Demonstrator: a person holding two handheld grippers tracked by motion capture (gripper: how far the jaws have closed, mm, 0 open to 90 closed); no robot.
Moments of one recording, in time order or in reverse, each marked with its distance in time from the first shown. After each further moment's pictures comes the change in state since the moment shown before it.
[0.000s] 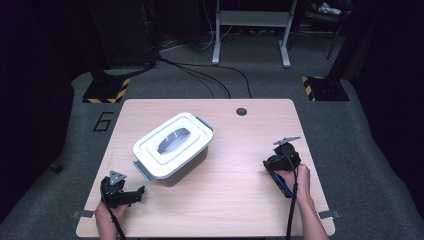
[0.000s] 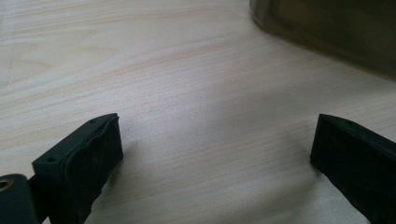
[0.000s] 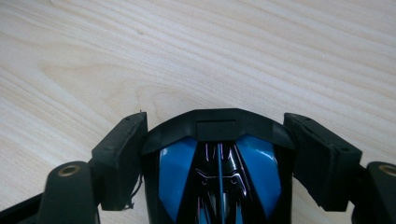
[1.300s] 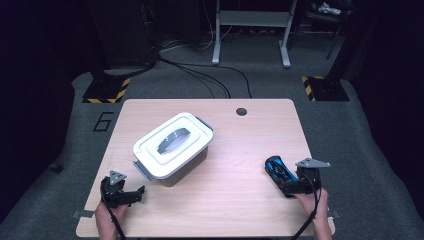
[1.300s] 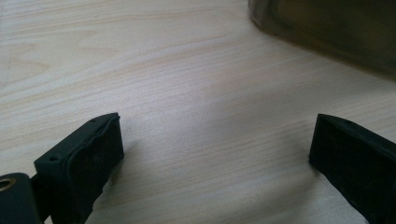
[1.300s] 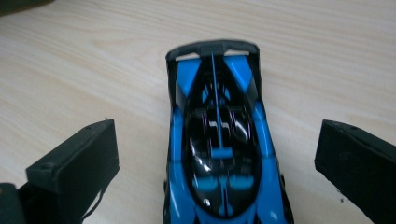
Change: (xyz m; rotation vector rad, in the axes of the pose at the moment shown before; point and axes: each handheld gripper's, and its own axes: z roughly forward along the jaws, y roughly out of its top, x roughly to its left) left arm 0.000 0.000 0.000 -0.002 -0.004 0.001; right arm -0.008 -0.081 -0.054 -0.213 0.052 0.030
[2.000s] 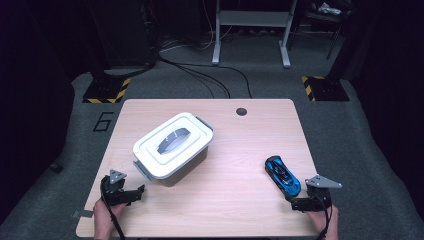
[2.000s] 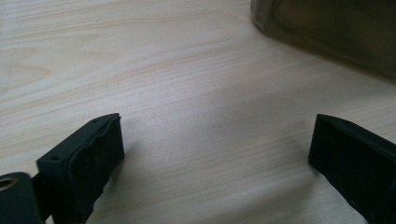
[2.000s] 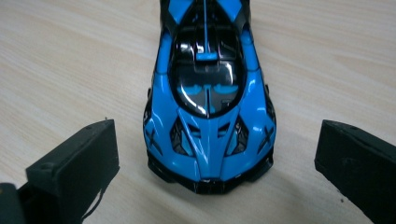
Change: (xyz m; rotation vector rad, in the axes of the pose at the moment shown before) left arm 0.001 0.001 0.001 -0.016 0.000 0.006; right arm -0.010 -0.053 -0.013 -0.034 -0.002 -0.053
